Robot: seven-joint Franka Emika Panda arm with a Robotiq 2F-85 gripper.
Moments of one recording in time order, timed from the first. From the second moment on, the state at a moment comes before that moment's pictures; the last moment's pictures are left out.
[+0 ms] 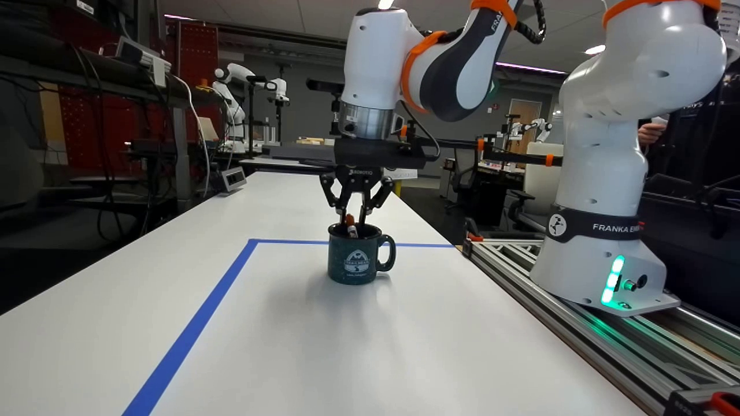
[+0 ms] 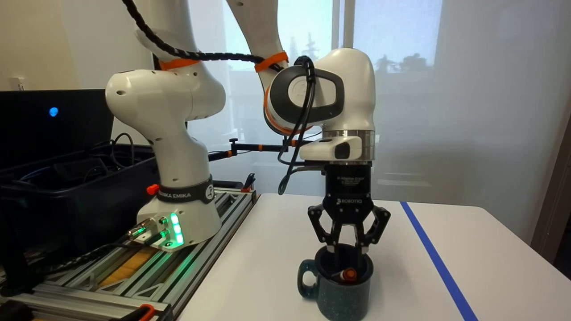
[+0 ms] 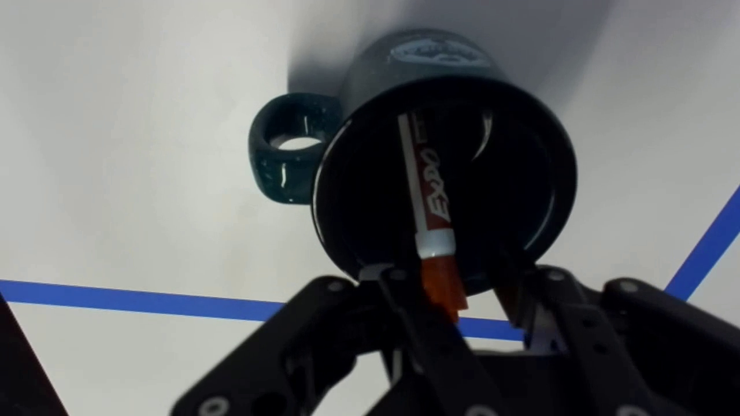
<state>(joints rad) -0.33 -0.05 0.01 -2.76 -0.73 2.77 1.80</state>
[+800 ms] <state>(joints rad) -0.34 0.00 -0.01 -2.75 -0.78 2.77 1.84</state>
